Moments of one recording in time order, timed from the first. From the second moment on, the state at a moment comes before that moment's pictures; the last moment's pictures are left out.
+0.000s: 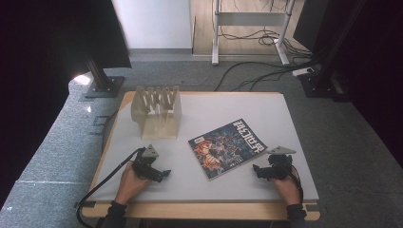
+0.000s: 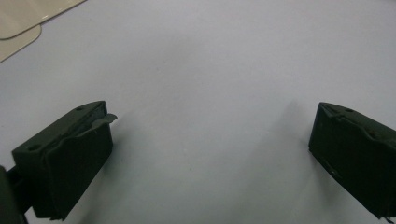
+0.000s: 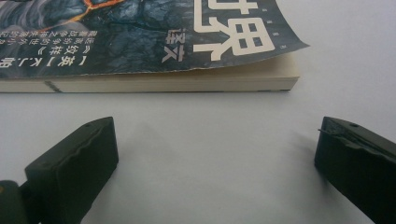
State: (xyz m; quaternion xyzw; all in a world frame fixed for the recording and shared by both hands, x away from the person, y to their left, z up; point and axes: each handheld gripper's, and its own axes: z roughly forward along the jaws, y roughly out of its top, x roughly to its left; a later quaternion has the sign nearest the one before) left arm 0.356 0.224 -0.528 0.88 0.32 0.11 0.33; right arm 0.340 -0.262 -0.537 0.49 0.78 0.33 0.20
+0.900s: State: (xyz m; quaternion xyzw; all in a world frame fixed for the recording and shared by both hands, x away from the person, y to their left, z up) left arm 0.383 0.177 -0.500 0.89 0.29 0.10 0.34; right arm 0.346 -0.252 -0.515 0.46 0.79 0.36 0.19
